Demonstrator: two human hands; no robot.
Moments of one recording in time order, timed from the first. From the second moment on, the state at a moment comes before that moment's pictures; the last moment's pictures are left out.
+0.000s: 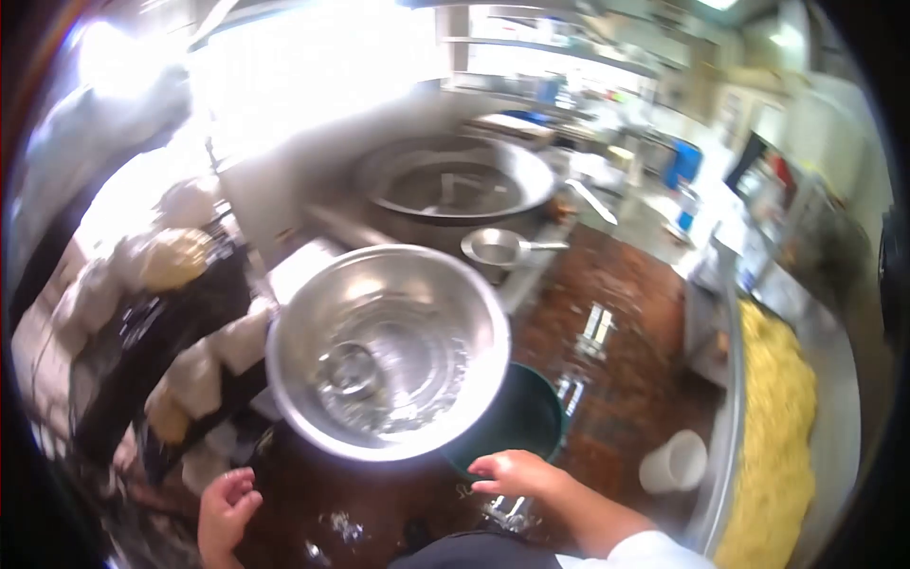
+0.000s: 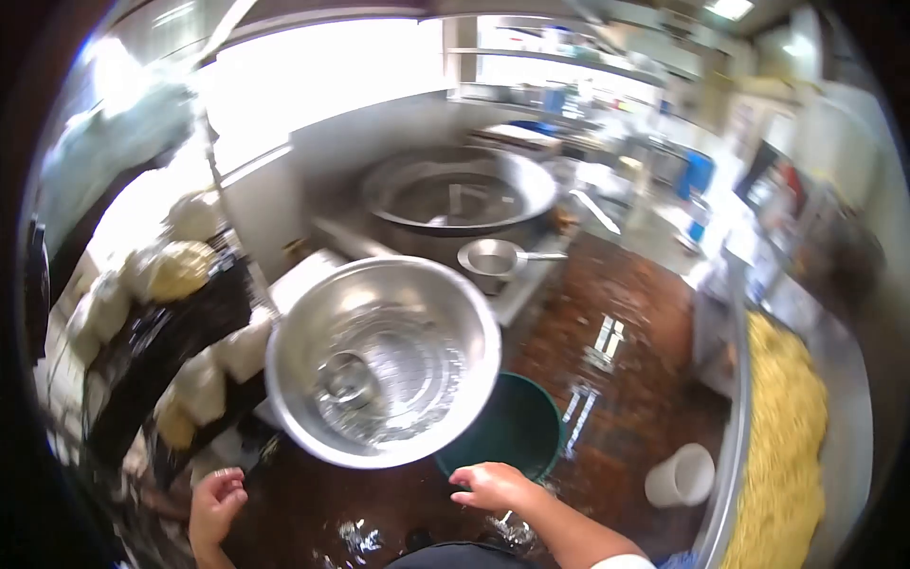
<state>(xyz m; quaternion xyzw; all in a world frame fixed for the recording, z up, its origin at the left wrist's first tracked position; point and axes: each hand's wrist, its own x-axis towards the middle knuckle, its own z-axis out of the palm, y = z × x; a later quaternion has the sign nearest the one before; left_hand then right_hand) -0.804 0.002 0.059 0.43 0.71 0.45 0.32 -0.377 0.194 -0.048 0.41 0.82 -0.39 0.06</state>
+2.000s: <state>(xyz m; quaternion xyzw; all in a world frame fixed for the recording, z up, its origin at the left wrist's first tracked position) 0.195 0.782 -0.014 0.76 0.23 -0.03 0.60 0.529 0.329 -0.051 0.99 0.10 0.04 0.03</state>
